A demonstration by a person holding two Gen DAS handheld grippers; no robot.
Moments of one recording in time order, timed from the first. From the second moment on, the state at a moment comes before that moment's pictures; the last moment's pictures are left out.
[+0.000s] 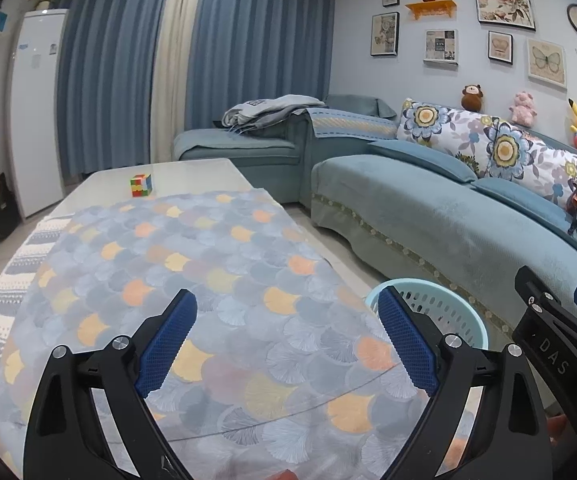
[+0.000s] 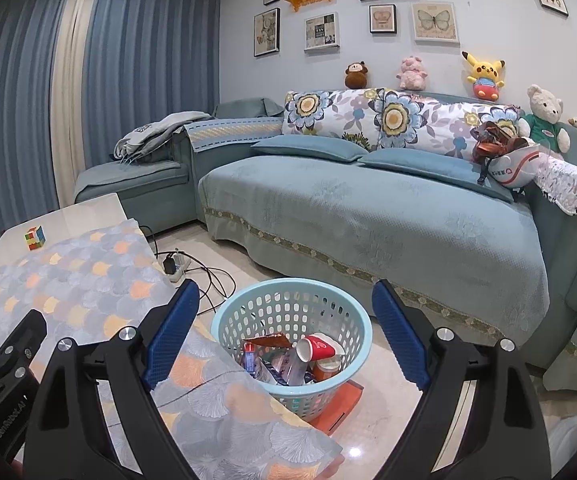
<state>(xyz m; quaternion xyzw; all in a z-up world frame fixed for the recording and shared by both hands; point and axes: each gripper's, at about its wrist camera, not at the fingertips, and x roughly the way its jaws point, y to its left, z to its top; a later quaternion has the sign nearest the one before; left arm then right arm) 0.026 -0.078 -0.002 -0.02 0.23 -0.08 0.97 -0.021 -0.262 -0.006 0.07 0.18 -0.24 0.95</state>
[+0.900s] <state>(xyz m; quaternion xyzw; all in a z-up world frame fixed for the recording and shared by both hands) 0.030 -0.079 -0.008 -0.01 0.24 -0.07 0.97 -0.013 -0.258 -0.013 0.07 0.20 -0.22 0.95</state>
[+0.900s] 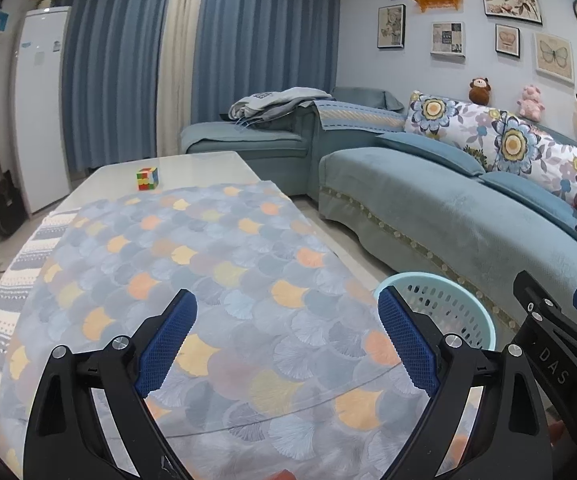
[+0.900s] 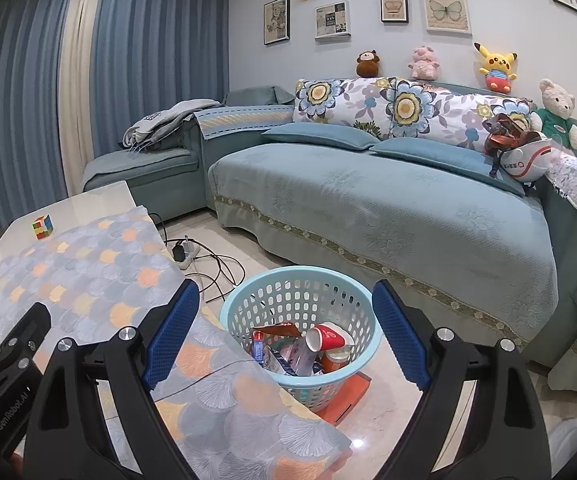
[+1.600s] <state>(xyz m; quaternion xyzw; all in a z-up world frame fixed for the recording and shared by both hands) 0.031 -0.075 -0.008 -0.02 0.25 -0.06 0.97 -0.008 -0.260 -0.016 0.07 0.22 -0.21 0.95</state>
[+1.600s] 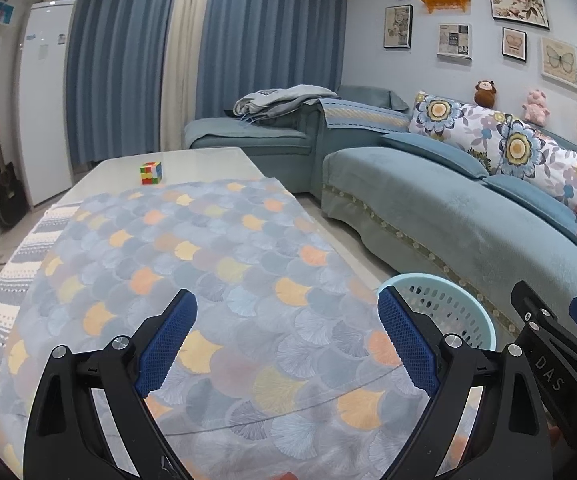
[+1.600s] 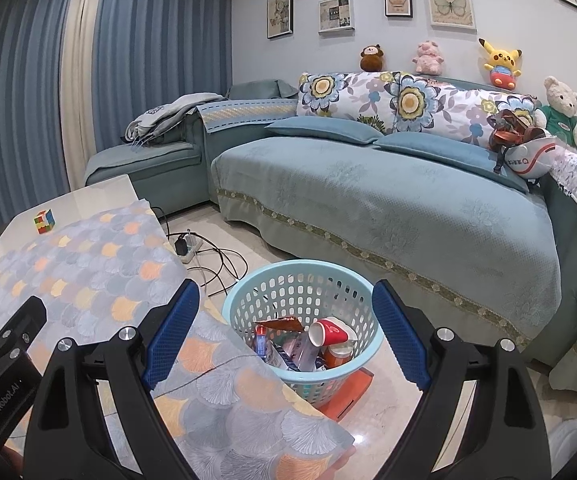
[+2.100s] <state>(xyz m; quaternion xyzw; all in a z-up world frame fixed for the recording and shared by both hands) 0.032 -0.073 -0.007 -0.02 0.25 -0.06 0.97 -0.006 -0.259 -0.017 0.07 0.22 -0.21 0.95</state>
